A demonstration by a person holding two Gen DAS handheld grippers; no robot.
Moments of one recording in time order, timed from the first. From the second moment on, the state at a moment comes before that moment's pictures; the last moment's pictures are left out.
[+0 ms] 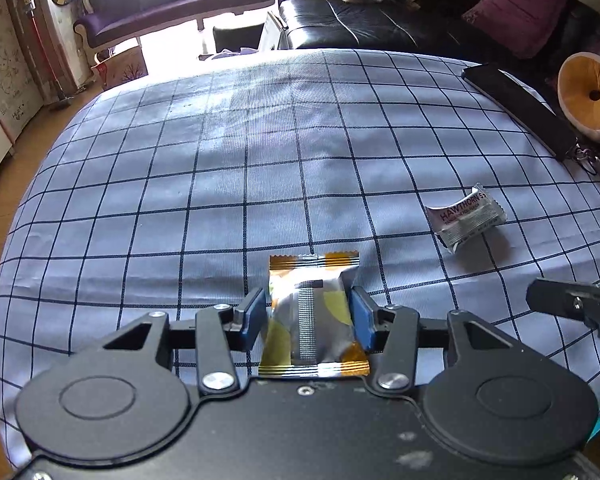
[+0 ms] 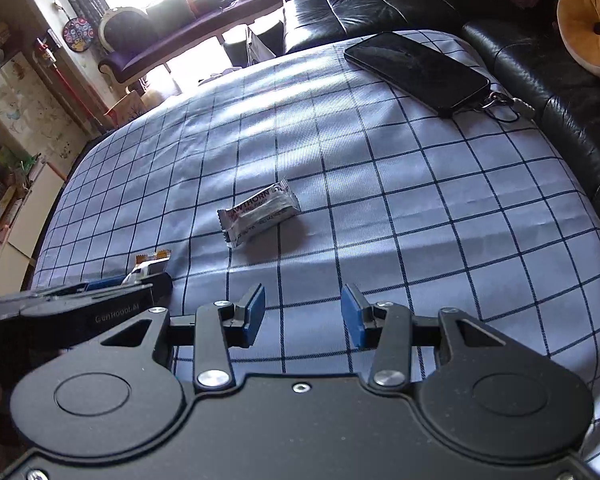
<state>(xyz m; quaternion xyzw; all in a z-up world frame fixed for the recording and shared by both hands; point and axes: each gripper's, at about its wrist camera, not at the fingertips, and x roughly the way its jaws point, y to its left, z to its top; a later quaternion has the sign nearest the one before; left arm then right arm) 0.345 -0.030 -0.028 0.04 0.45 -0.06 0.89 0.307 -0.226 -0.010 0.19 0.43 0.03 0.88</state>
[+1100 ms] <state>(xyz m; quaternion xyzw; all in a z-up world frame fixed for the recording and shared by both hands) 0.367 0.028 -0.025 0.00 0.46 -0.02 0.89 0.357 -0.202 -0.020 0.22 0.40 0.03 0.89</state>
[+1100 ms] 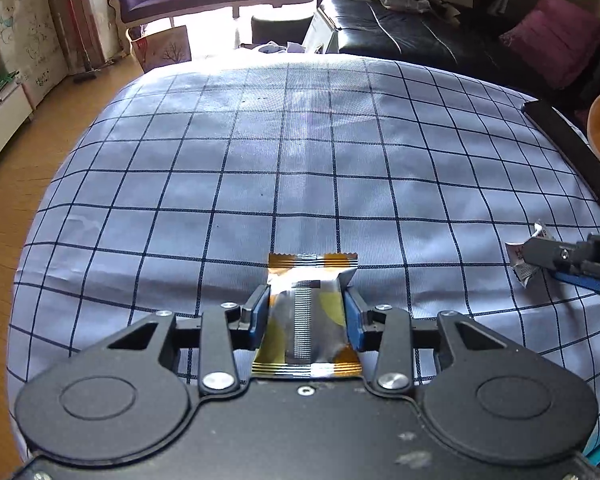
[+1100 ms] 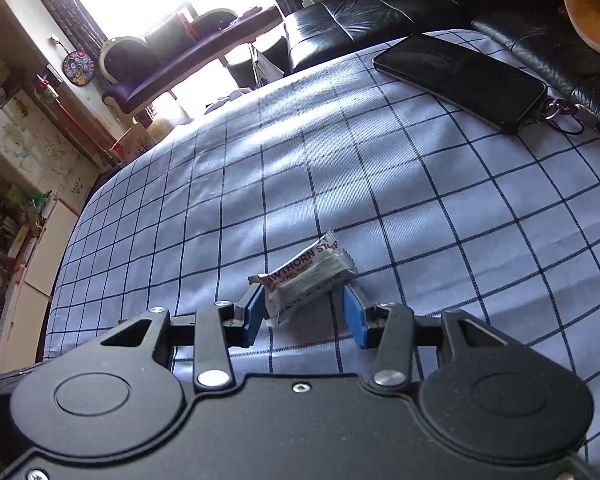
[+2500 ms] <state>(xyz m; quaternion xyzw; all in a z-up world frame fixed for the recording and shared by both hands) 0.328 0.008 0.002 0.02 0.45 0.00 0.89 0.236 -0.220 0.020 0.13 0.36 0.01 0.92</state>
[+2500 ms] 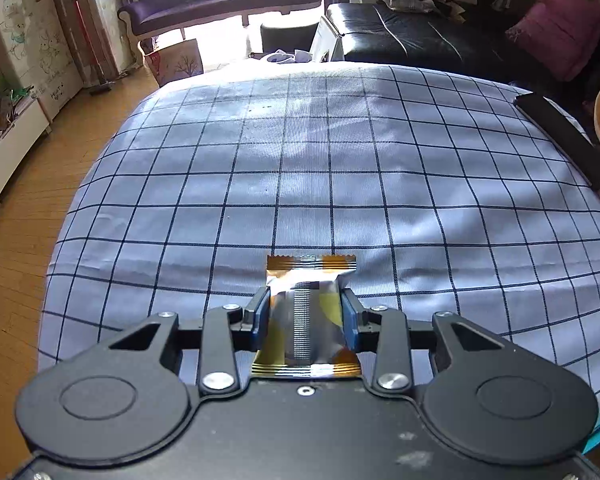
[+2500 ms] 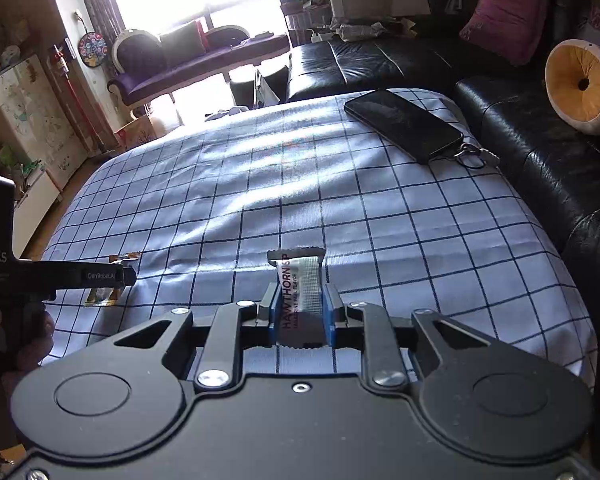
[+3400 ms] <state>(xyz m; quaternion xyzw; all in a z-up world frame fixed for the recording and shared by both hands) 0.131 -0.002 0.063 0.04 0.43 -0.08 0.90 0.119 -0.233 0.025 0.16 0.33 0.01 0.93</state>
